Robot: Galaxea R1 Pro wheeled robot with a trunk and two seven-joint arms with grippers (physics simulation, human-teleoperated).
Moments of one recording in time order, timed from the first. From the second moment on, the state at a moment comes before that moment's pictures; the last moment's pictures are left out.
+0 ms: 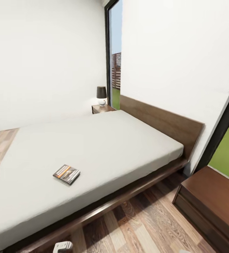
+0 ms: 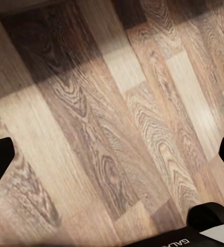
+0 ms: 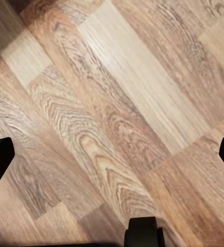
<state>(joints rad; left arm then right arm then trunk) -0.38 0.08 0.59 -0.20 -0.39 0.01 -0.60 -0.36 -0.14 -0.20 -0.15 -0.05 0.02 0.28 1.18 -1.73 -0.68</state>
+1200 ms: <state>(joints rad) -0.38 0.08 0.59 -0.20 -0.39 0.01 -0.60 -0.36 -0.14 -0.20 -0.15 -0.05 0.02 0.28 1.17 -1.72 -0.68</state>
